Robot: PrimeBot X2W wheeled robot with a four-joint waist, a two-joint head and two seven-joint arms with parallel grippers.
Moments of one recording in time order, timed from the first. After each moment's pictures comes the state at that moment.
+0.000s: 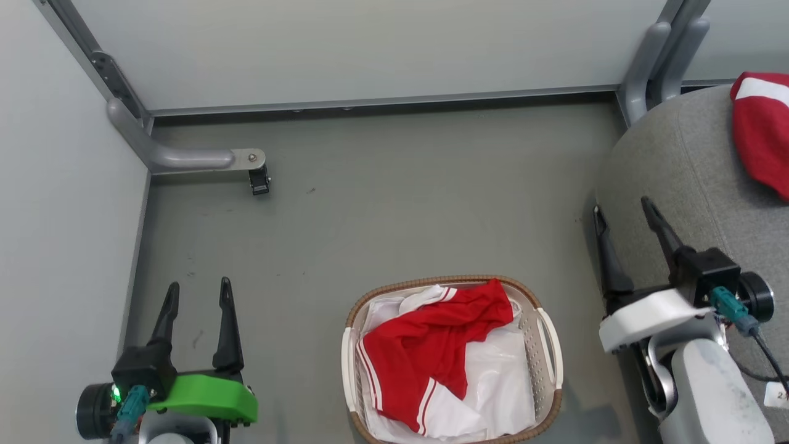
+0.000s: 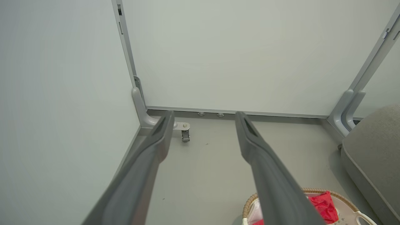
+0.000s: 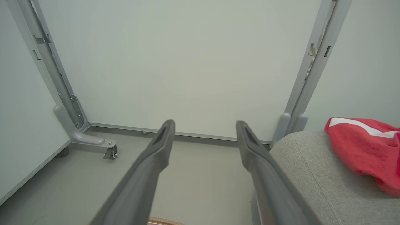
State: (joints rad) left arm -0.07 0.05 -0.04 0.23 -0.18 -0.06 -0.26; right arm -0.27 -0.05 -0.05 0.27 0.04 0.13 -0.26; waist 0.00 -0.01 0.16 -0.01
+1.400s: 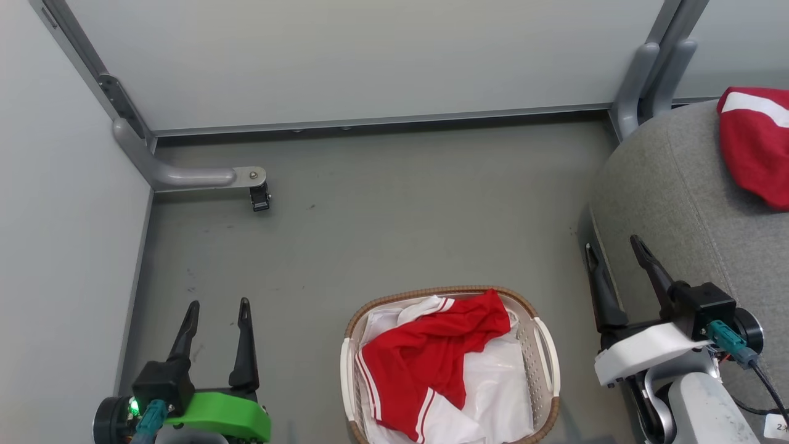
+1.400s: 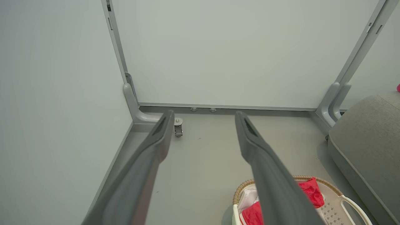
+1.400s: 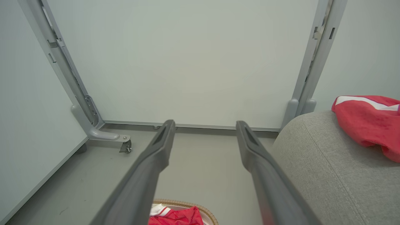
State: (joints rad) left arm -0.02 0.05 -0.07 0.23 -0.18 -0.07 -0.26; right arm -0.16 -0.05 -0.01 0.24 0.12 0.13 -0.26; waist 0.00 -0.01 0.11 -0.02
